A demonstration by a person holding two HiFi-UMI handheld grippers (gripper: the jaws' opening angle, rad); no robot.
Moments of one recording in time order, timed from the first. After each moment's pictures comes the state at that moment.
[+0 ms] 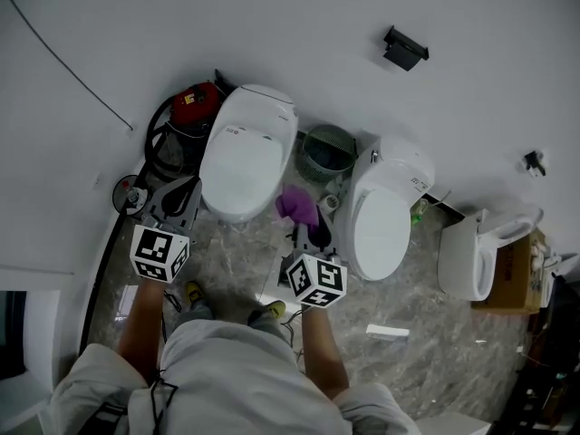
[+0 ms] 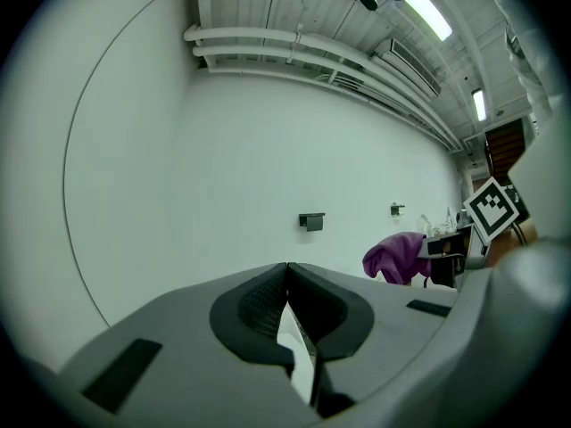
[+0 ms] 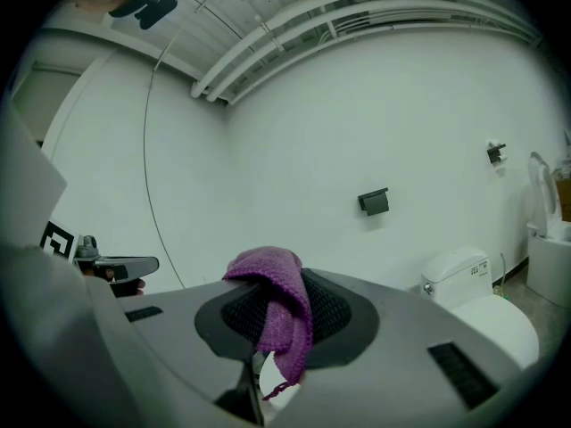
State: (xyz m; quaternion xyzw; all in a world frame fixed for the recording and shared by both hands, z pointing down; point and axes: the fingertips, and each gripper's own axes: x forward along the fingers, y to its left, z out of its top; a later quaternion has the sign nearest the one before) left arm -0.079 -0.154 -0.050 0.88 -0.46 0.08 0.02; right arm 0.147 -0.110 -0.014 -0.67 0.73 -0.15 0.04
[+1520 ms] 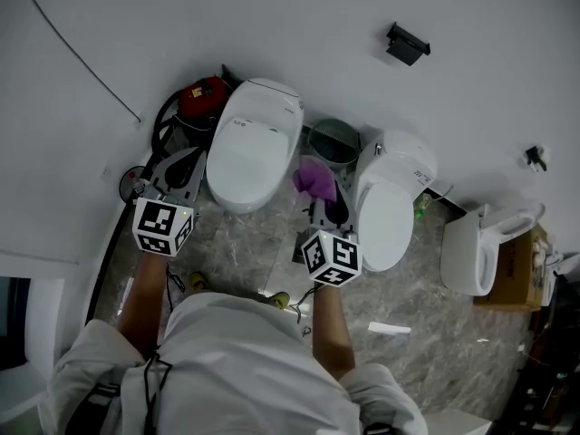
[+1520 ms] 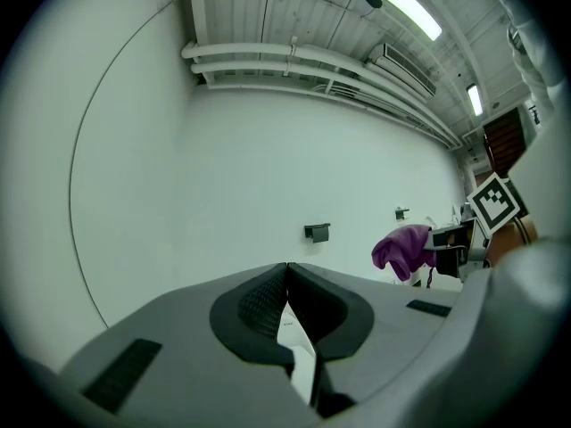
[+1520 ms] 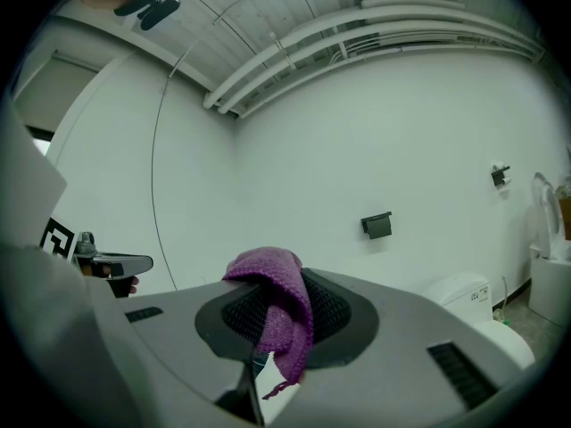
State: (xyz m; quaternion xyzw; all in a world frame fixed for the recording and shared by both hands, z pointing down) left arm -0.093 -0.150 -0.087 0.88 -0.48 0.06 -0.02; right arm 0.154 -0.104 -0.059 -0.68 0.73 -0.09 0.05
